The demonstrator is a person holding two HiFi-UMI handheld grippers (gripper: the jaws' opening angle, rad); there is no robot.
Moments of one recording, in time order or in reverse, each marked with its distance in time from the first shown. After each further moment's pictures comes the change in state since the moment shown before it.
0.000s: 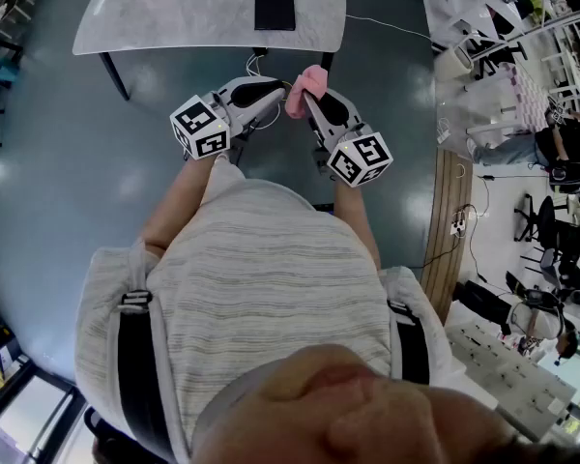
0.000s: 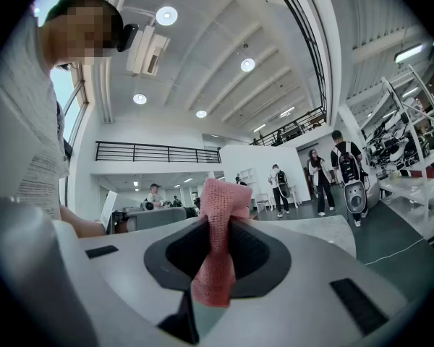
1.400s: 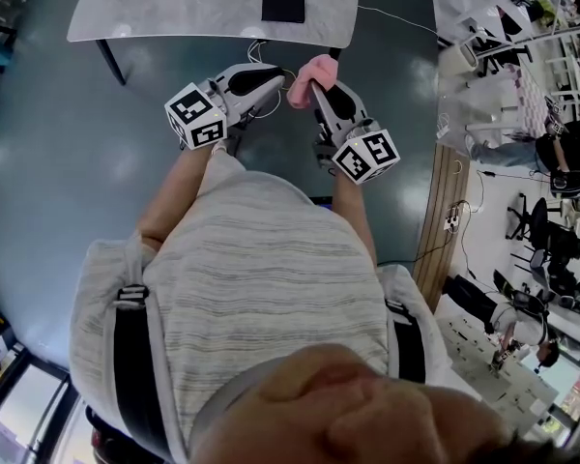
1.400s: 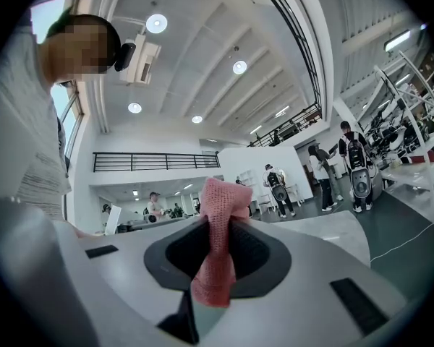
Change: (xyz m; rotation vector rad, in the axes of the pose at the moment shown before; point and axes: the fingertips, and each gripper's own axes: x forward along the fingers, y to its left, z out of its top) left arm -0.010 0.063 0.010 -0.021 -0.029 0.020; right arm 0.050 -0.020 0.006 0.065 -0.050 0.011
